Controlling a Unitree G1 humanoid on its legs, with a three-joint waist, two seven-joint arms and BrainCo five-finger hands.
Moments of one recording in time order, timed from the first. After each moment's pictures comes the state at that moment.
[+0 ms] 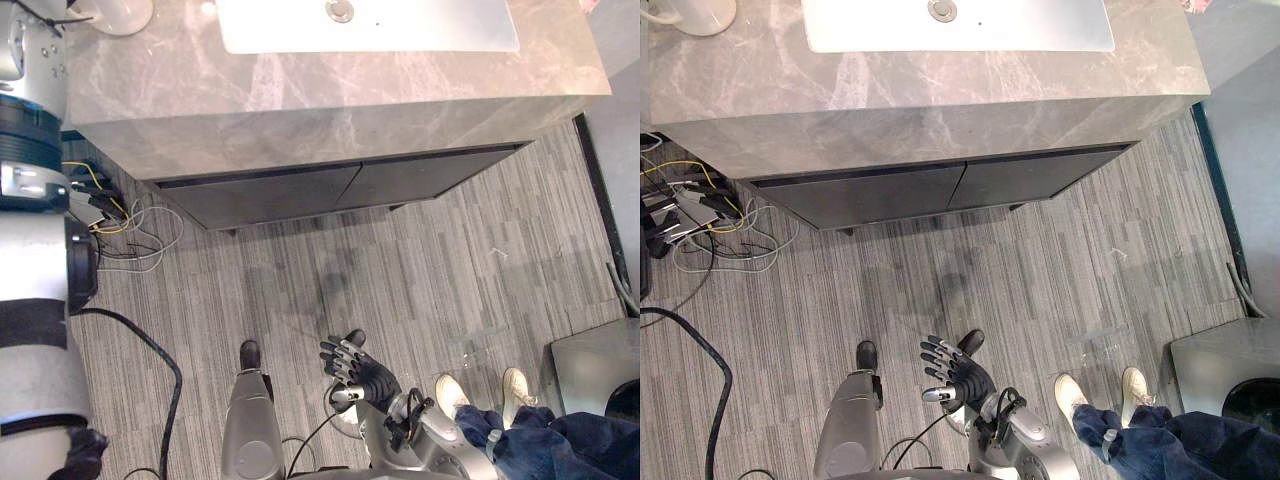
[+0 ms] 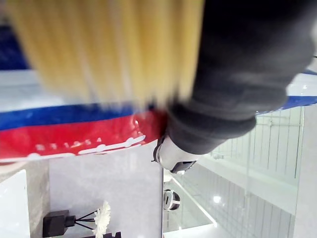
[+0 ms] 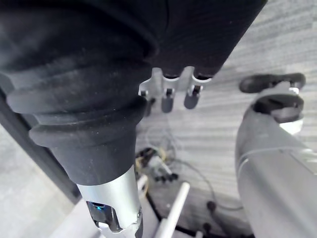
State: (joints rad) left arm -1.51 0.84 -0.25 0.79 -0.57 -0.16 0.11; right arm 0.21 -0.20 0.47 0.13 0.52 -0.01 0.40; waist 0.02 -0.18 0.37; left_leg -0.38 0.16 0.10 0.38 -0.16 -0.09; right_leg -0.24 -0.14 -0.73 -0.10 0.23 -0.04
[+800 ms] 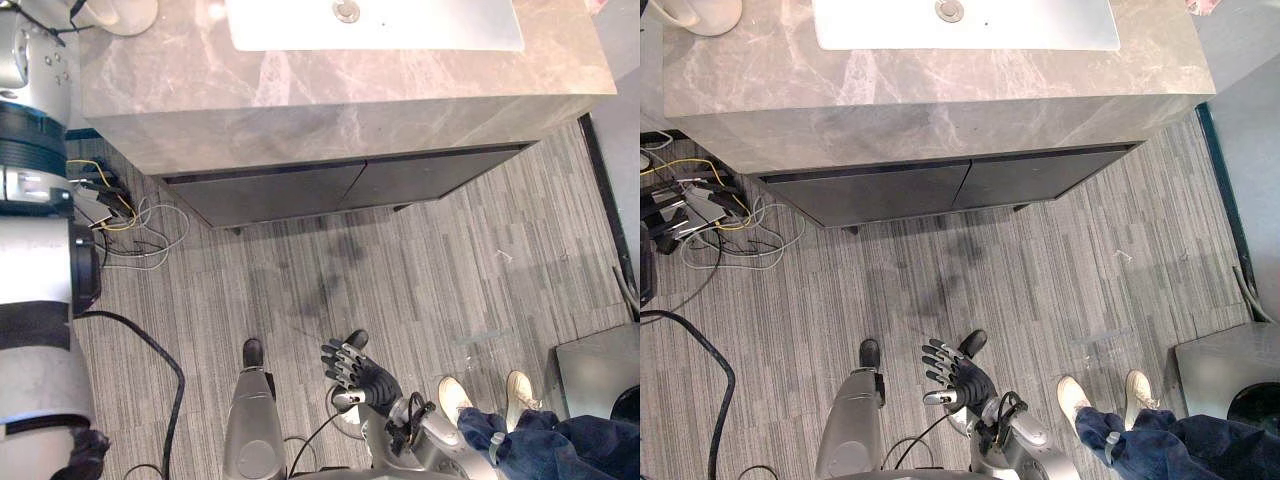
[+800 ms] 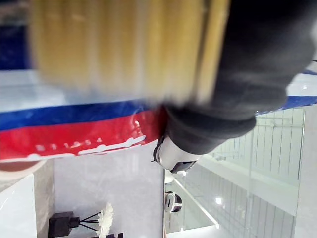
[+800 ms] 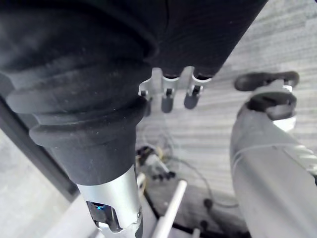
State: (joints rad) left arm -1.50 0.83 -0.23 0.79 -0.57 -0.14 0.09; right arm 0.23 -0.20 0.47 0.13 0.52 -0.01 0.39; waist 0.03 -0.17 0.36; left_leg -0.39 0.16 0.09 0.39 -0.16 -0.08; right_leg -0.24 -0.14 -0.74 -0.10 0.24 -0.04
